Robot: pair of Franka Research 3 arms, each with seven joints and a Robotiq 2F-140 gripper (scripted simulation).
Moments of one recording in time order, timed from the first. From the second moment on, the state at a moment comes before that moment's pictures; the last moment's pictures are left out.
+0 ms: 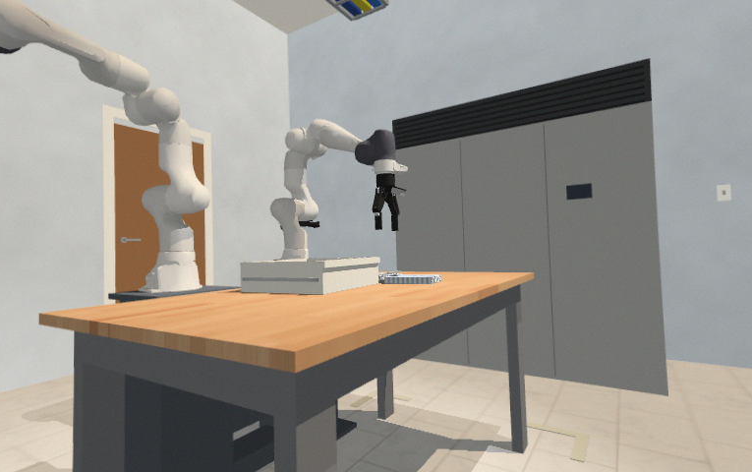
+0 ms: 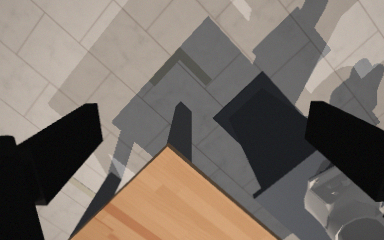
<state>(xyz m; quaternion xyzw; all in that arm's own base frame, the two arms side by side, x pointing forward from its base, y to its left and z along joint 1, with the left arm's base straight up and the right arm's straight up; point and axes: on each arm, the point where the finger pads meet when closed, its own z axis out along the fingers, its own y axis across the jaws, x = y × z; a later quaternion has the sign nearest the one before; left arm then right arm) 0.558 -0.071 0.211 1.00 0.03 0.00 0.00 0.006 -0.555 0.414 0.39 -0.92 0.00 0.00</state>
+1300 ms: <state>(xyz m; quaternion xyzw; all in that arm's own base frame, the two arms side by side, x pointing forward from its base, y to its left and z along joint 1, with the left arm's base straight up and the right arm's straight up) 0.525 -0.078 0.209 1.00 0.01 -0.01 0.00 0.006 -0.555 0.414 0.39 -0.92 0.00 0.00</state>
